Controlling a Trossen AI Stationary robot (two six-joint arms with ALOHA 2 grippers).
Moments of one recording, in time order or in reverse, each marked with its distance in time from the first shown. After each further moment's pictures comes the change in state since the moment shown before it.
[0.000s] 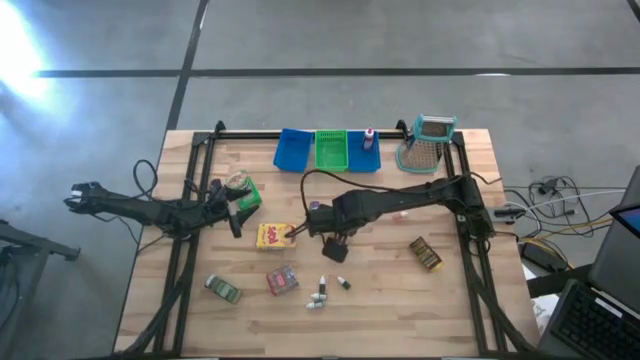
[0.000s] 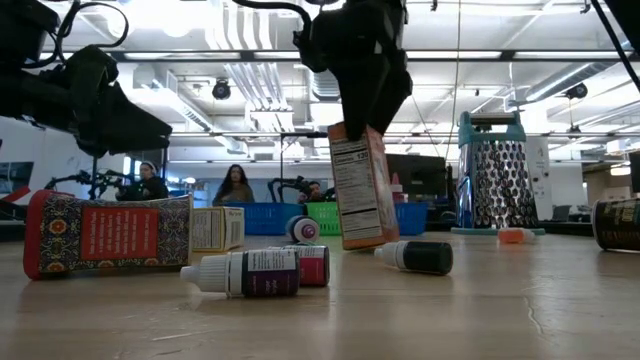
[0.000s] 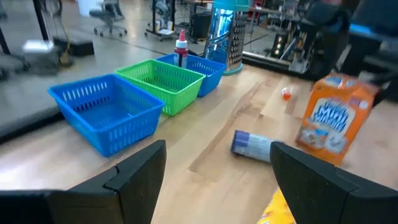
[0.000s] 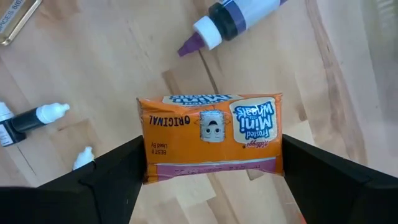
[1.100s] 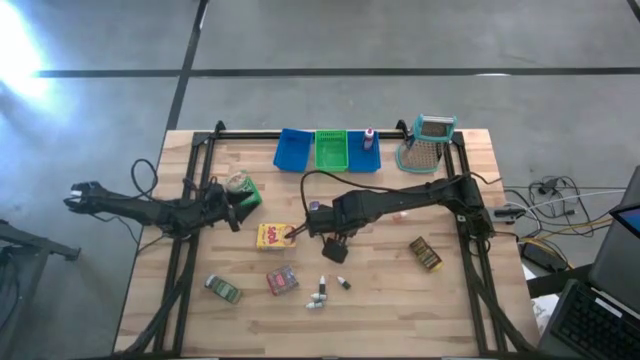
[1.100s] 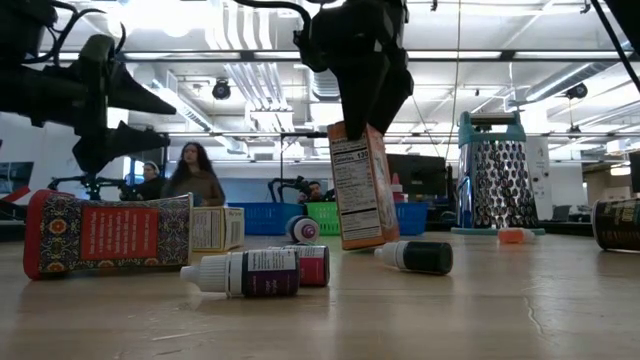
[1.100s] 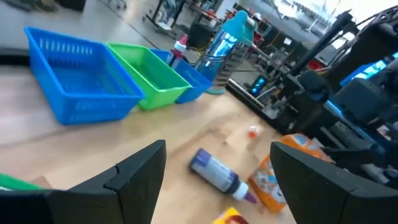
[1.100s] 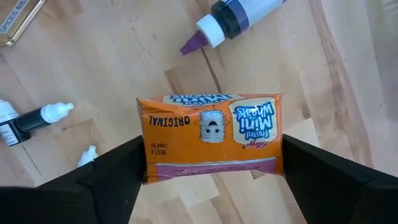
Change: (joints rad) left arm -0.003 0.016 -0.002 0.086 0.024 -0.456; right arm 0.001 0.000 0.000 0.000 -0.006 0.010
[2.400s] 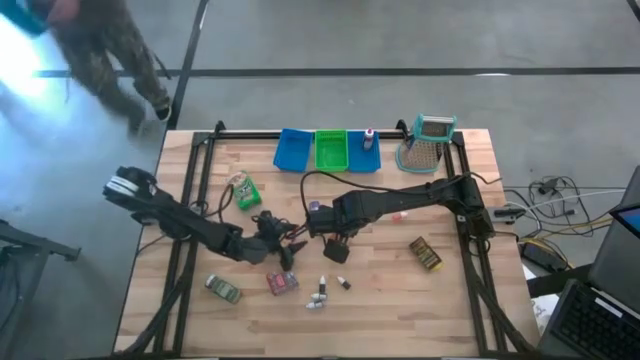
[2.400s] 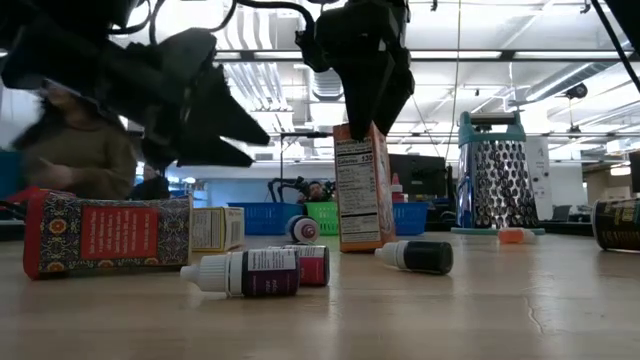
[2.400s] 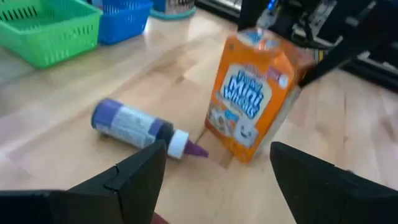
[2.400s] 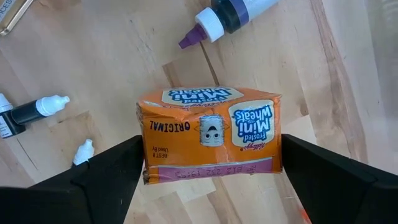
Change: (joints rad) left arm -0.193 1.142 0.497 0.382 -0.065 0.039; right arm 0.001 0.000 0.000 -0.016 0.000 -0.019
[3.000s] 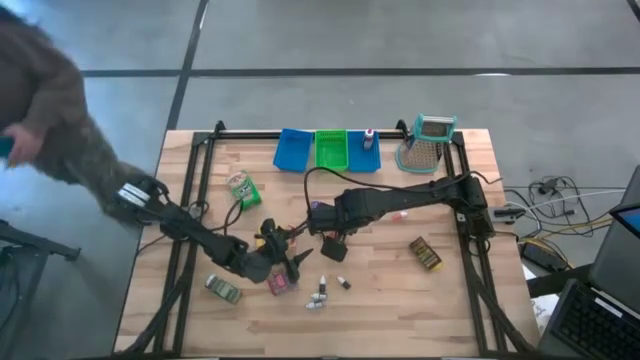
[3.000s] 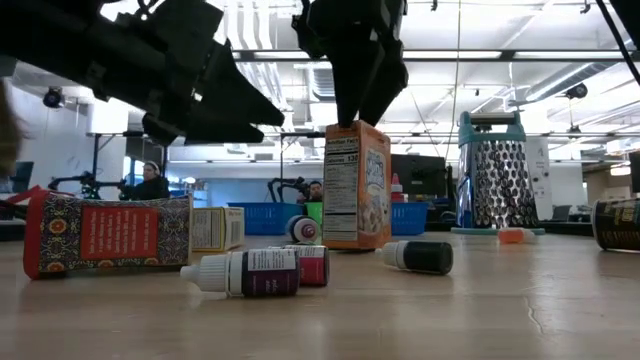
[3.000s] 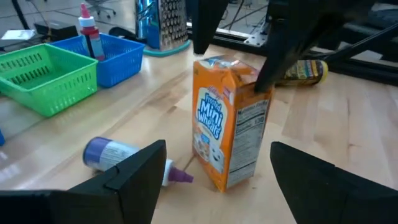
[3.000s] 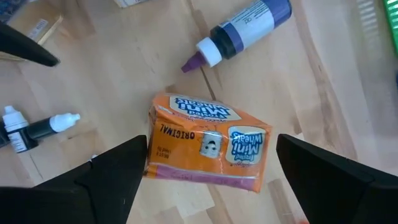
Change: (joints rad) left arm -0.112 0.132 0.108 0.078 -0.223 0.154; right arm -0.001 -0.030 0.000 0.050 0.033 -0.015
